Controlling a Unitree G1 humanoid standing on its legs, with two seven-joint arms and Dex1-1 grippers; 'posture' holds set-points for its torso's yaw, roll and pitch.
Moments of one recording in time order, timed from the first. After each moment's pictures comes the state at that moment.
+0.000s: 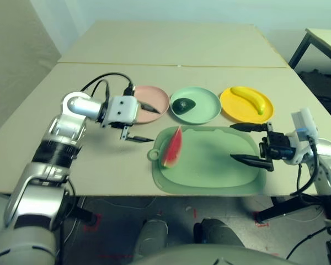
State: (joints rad) left arm -0.84 0.71 -0.29 0.44 -0.10 -0.49 -1.58; right arm -0.23 -0.60 -0.07 0.02 0.55 0.08 1.43
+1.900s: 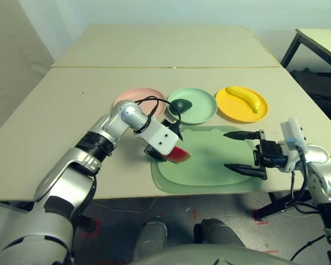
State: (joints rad) left arm -0.83 0.61 -0.57 0.53 0.17 -0.51 -1.44; right arm -0.14 -0.60 -0.01 -0.06 0.54 0.06 1.35
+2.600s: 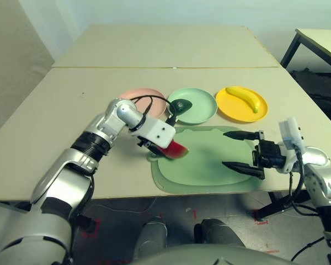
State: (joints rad) left arm -0.95 0.69 -0.45 0.58 0.14 -0.44 -1.49; right arm -0.14 -0.55 -0.02 -0.07 0.56 0.13 1.24
